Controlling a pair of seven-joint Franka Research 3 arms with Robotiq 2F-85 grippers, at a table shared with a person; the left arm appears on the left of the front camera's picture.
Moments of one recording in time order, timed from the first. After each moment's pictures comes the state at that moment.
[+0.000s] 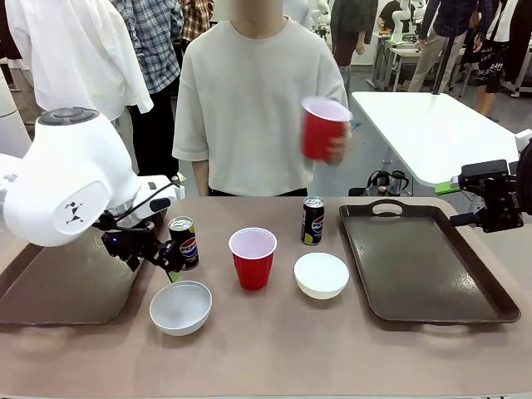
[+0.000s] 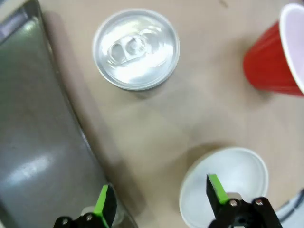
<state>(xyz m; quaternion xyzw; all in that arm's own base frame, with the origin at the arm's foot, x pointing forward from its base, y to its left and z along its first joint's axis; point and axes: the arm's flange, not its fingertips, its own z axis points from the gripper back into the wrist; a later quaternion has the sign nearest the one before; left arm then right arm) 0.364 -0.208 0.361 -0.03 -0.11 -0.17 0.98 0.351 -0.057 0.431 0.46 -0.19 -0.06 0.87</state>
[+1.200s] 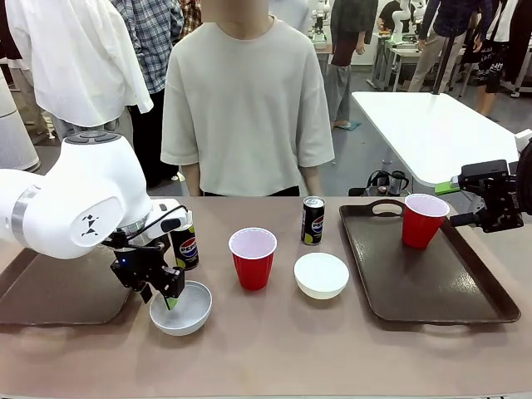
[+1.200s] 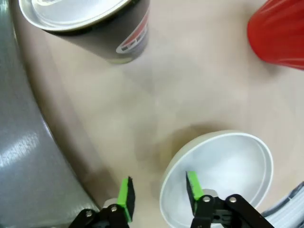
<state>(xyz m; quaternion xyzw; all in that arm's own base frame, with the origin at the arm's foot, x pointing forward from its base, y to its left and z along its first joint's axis) 0.349 -0.221 0.331 -0.03 -0.03 -0.16 0.99 0.351 -0.057 0.431 0.46 -0.19 -0.06 0.87</state>
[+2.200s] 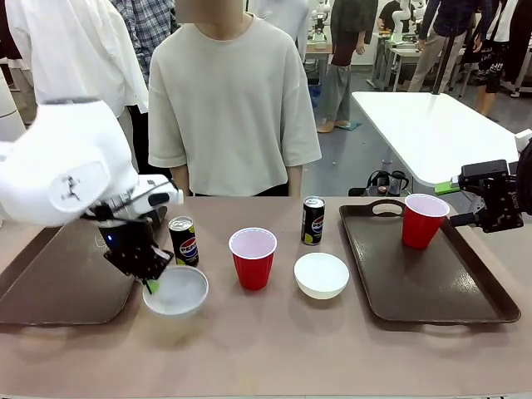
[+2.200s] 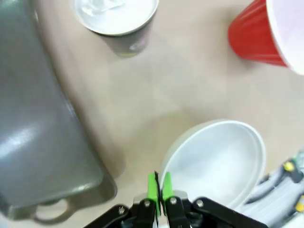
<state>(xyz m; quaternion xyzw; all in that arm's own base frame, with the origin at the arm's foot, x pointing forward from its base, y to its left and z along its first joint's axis) 0.346 -0.205 0.401 -0.05 -0.03 -0.15 0.99 0.351 -0.057 0.431 0.46 -0.19 -0.06 0.87</state>
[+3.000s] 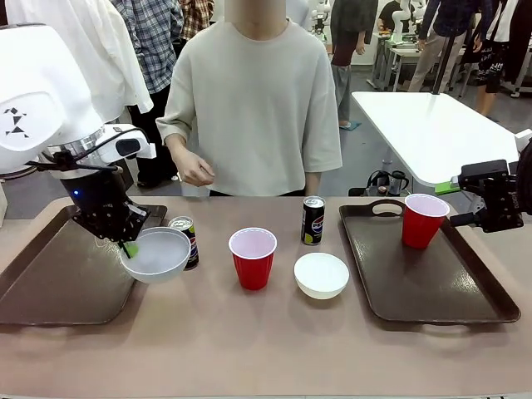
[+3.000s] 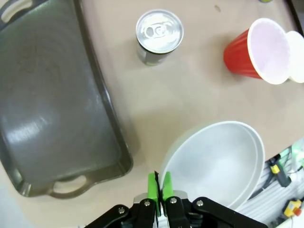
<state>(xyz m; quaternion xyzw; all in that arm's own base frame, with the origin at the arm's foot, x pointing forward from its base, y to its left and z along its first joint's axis) 0.343 -0.183 0.463 -0.05 -0.05 -0.11 0.99 0.351 -0.057 0.431 0.46 -0.19 -0.06 0.87</state>
